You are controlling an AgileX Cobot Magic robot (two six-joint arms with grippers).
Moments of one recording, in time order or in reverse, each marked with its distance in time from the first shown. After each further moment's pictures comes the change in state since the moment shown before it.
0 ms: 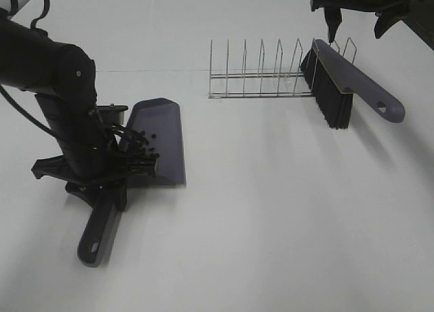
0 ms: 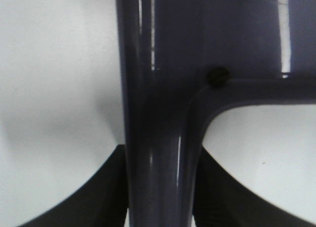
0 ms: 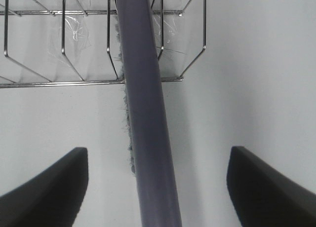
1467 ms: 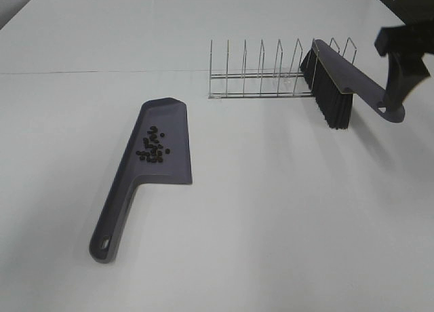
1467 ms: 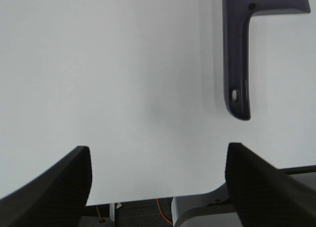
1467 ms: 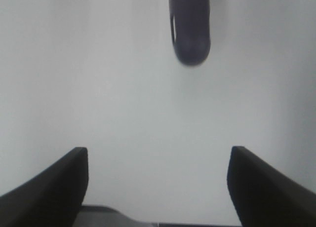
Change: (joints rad) left arm 0.000 -0.881 0.174 0.267 0.409 -0.056; right arm 0.000 -0.750 0.952 0.201 -0.011 -0.071
